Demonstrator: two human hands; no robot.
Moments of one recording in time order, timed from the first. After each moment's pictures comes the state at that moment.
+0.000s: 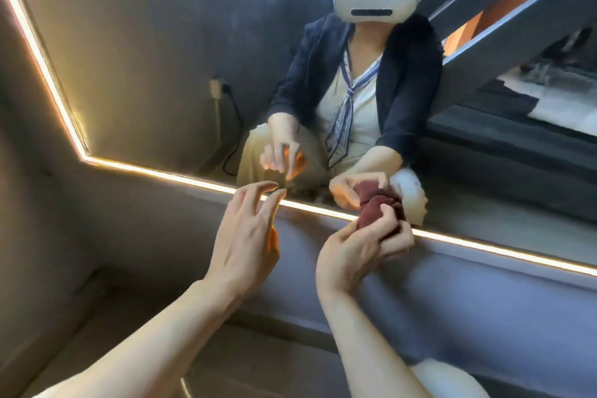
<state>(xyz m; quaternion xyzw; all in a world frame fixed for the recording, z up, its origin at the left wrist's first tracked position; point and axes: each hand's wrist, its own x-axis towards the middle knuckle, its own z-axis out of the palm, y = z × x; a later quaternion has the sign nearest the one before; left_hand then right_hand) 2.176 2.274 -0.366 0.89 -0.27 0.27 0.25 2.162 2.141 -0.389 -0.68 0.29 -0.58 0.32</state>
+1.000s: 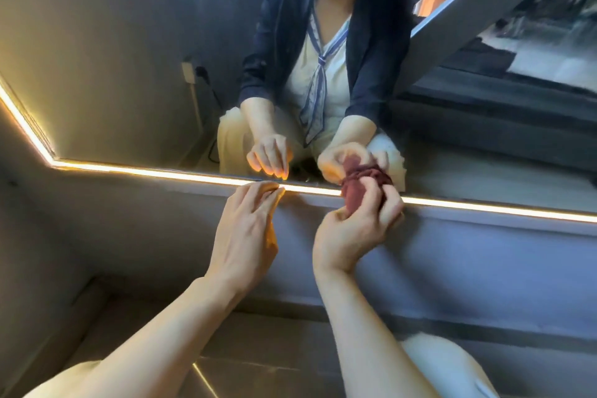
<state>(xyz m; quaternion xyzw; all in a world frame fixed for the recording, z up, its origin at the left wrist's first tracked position) 2.191 2.278 -0.381 0.87 -0.33 0.25 0.25 2.166 2.153 -0.387 -0.68 0.31 -0.59 0.31</state>
